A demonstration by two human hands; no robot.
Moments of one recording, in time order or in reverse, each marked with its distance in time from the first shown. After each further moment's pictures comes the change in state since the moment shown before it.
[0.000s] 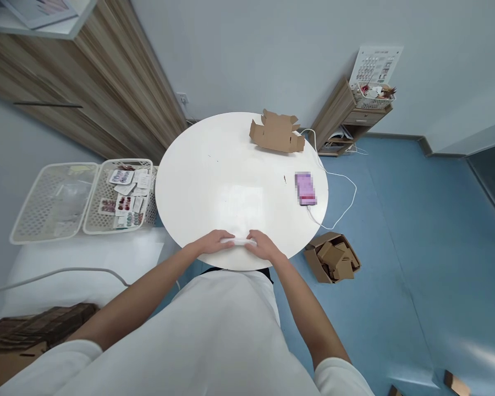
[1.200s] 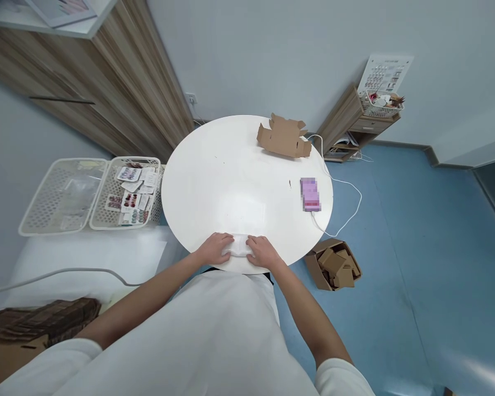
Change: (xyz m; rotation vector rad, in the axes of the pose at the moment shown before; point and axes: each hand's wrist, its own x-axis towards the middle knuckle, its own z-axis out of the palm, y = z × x) left_hand -0.016 -0.001 0.018 0.404 0.246 0.199; right_hand 0.005 0.007 0.019 -0.438 0.001 -0.278
